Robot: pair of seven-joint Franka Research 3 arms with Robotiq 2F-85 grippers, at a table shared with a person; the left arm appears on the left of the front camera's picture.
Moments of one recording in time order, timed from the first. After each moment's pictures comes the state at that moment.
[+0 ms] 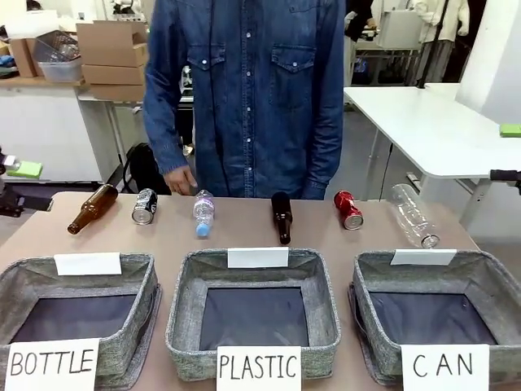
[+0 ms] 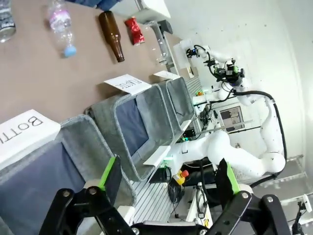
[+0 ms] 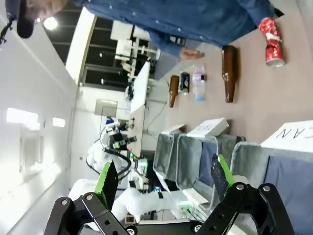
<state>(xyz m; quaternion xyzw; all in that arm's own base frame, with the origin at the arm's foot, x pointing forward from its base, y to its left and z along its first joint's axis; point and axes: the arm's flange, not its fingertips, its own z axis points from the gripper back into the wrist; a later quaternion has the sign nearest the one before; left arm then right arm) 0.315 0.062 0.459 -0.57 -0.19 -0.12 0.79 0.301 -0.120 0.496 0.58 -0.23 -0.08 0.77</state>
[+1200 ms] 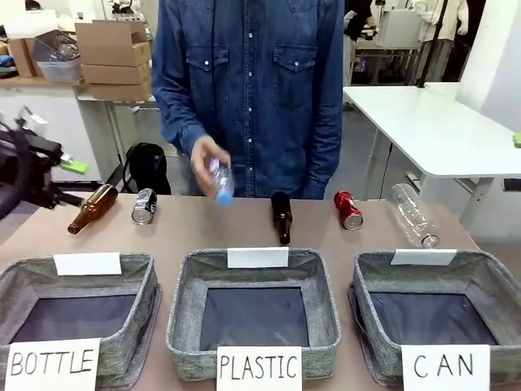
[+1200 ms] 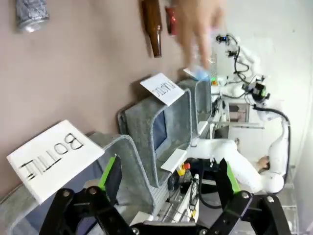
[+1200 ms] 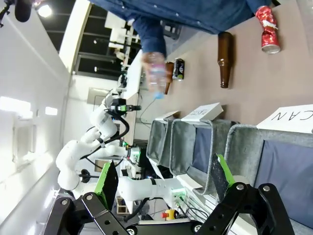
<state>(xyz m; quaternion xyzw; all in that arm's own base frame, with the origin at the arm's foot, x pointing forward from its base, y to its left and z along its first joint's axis) 0.436 0.070 0.439 -0.54 -0.09 -0.07 0.83 0.281 -0.124 0.500 0.57 -0.22 -0.06 0.79</state>
